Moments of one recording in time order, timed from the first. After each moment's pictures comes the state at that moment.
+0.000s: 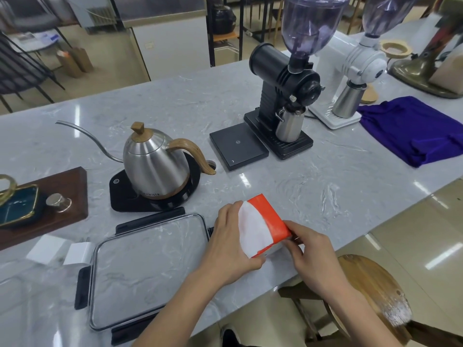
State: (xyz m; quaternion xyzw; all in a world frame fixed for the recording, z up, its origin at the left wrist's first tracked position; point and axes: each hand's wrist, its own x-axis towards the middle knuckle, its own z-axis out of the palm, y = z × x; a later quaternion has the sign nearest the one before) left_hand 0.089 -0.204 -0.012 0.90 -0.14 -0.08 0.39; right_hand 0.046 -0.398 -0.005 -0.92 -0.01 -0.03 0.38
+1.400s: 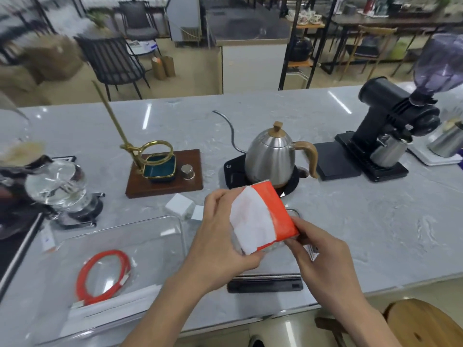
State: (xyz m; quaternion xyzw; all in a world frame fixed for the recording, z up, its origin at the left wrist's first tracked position) left_hand -0.010 0.021 0.080 0.89 -0.07 0.08 0.45; right_hand -0.004 -0.181 0.074 -0.88 -0.15 -0.12 0.44
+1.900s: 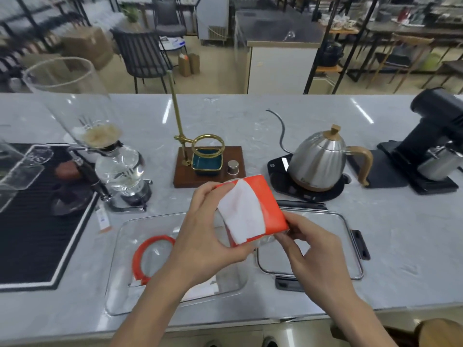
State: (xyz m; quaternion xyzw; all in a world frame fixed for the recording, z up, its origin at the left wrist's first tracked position) left_hand -0.049 0.139 0.088 0.88 -0.03 0.14 0.45; right_hand -0.018 -0.068 0.074 -0.87 -0.20 -0.10 0.45
